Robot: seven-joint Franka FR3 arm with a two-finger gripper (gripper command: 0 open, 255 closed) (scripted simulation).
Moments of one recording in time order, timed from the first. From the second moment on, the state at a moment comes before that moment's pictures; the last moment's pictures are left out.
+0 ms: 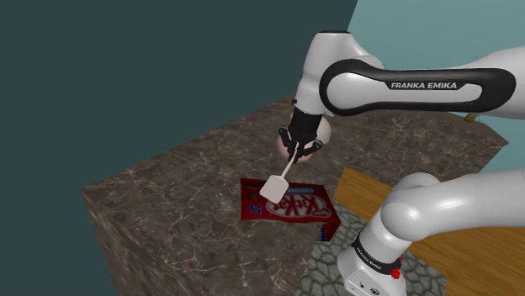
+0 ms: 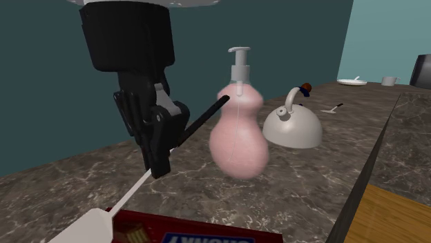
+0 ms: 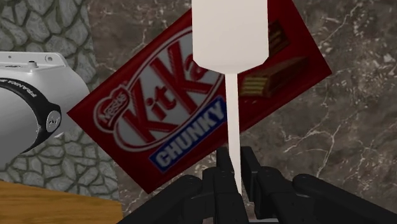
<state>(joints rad) -0.06 -0.76 0.35 -2.60 0.18 1.86 1.49</state>
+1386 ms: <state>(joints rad) -0.05 -0.75 0.37 -2.65 0.19 1.92 1.50</state>
